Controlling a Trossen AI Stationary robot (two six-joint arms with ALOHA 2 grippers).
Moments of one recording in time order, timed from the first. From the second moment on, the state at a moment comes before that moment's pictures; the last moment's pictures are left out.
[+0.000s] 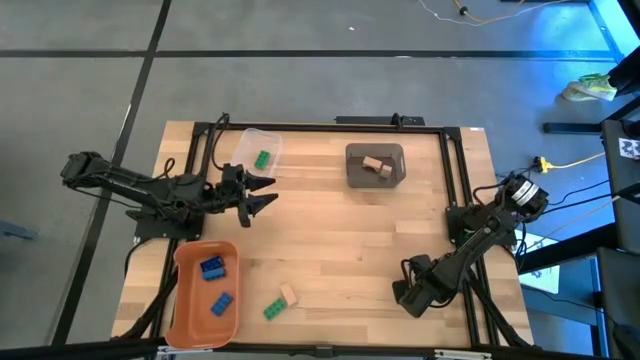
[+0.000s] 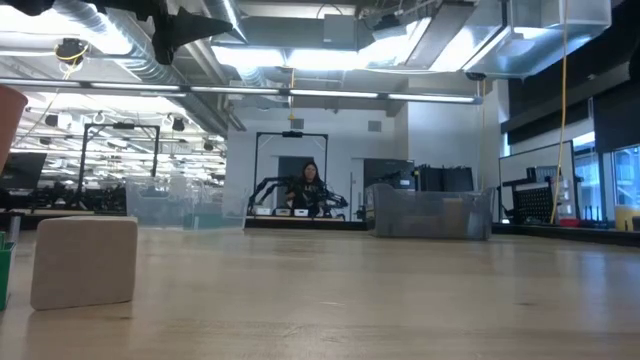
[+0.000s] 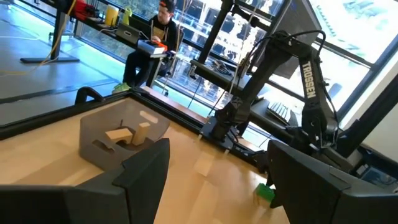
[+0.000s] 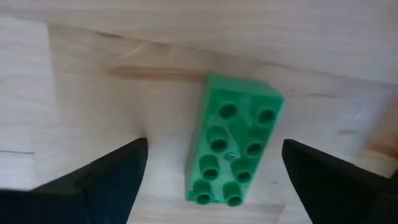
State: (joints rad) left arm -0.21 0.76 0.46 0.38 -0.48 -0.42; right arm 0.81 1.68 0.90 -0.75 -0.16 2.22
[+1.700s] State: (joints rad) left arm -0.02 1.39 0.73 0.42 -0.04 -1.41; right arm 0.15 1.66 1.27 -0.49 0.11 0.33
